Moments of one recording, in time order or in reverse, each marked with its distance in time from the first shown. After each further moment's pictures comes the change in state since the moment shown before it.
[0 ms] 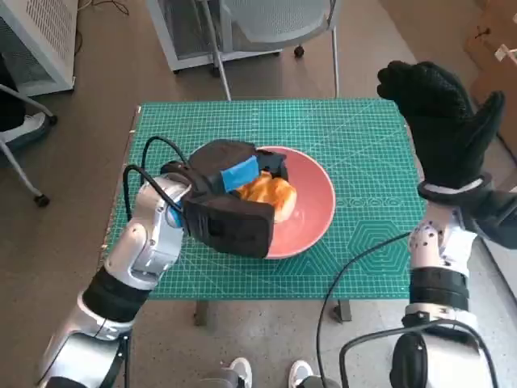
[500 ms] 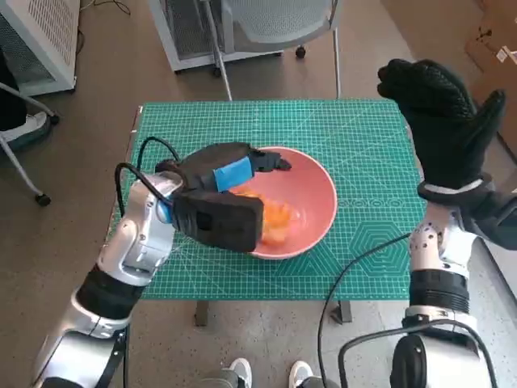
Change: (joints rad) left arm 0.002 0.056 0.029 -0.022 -0.037 -0.098 -0.006; right arm 0.003 0.000 0.016 -0.015 -0.001 0.006 -0.021
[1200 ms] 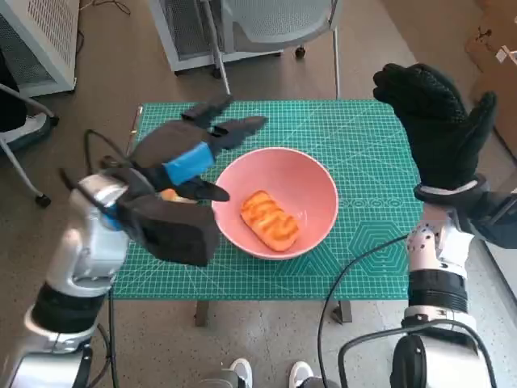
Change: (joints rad) left arm 0.095 0.127 0.203 -0.221 -0.050 -0.026 0.026; right arm -0.004 0.002 0.006 0.038 0.001 -0.009 0.011
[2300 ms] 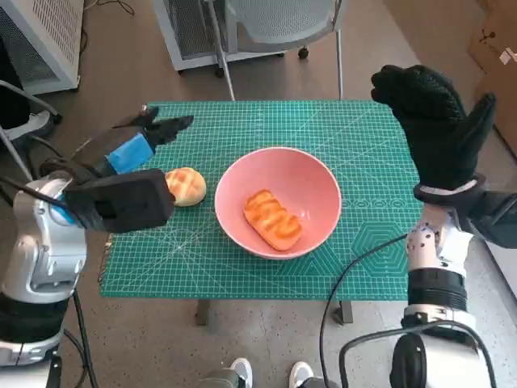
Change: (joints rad) left arm 0.043 0.096 -0.003 0.132 0.026 0.239 -0.088; right arm -0.011 -0.004 -0.007 0.022 0.021 0.001 0.039
